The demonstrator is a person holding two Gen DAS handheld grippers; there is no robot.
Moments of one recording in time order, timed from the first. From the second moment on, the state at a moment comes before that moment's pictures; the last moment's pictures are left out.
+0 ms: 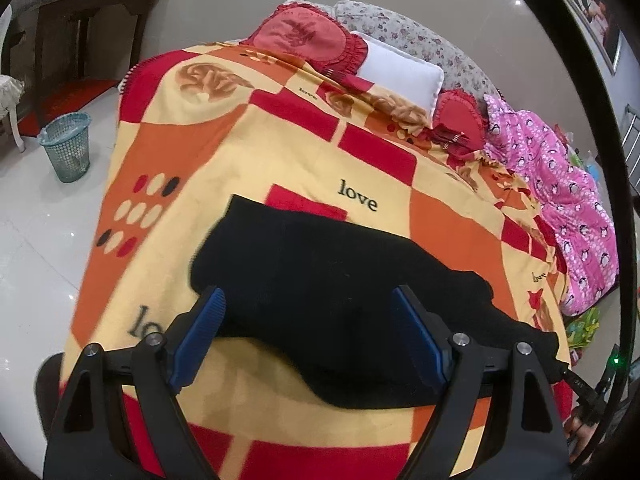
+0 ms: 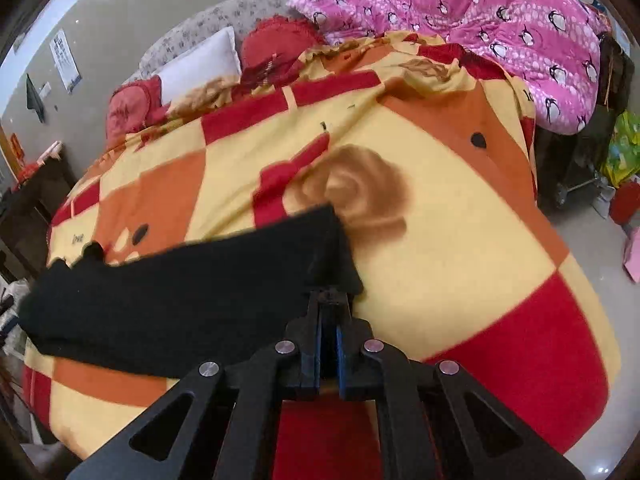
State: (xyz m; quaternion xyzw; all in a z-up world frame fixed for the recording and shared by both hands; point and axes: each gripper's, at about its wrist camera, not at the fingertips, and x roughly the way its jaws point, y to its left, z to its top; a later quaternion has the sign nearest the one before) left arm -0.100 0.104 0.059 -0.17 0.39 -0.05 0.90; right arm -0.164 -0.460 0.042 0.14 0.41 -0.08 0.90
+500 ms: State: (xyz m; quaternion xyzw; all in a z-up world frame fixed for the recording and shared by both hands) left arm -0.112 0.129 0.068 -0.17 0.37 -0.03 0.91; right arm -0.183 -0.451 0.088 0.09 0.38 -0.09 0.92
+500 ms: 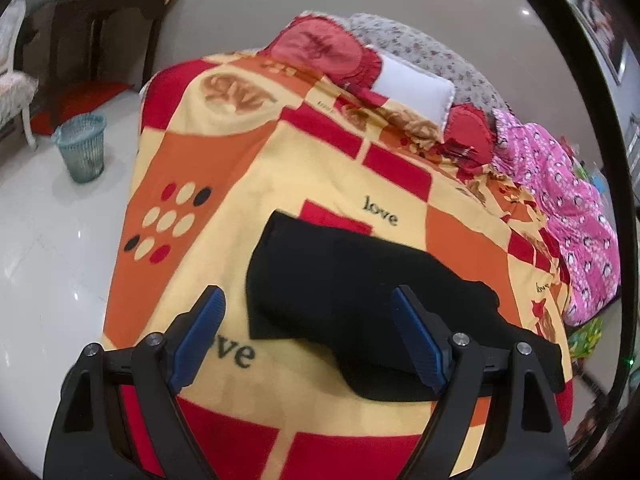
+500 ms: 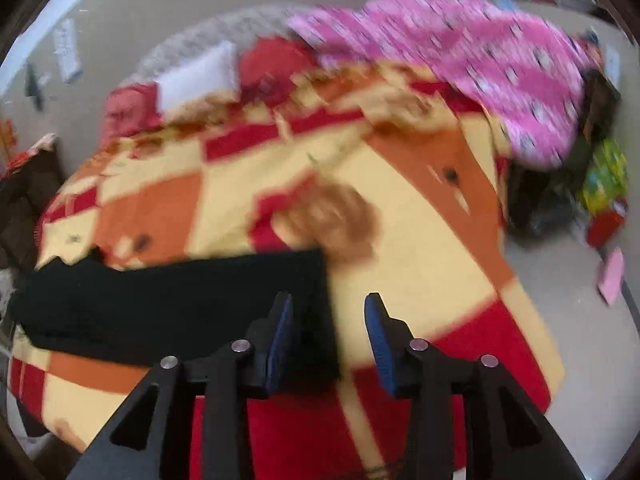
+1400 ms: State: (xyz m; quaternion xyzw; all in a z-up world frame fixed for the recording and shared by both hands) left arm -0.091 0.086 0.061 -0.15 0.40 -0.05 0.90; right arm -0.062 -0.302 0.037 -0.29 0.50 0.20 0.79
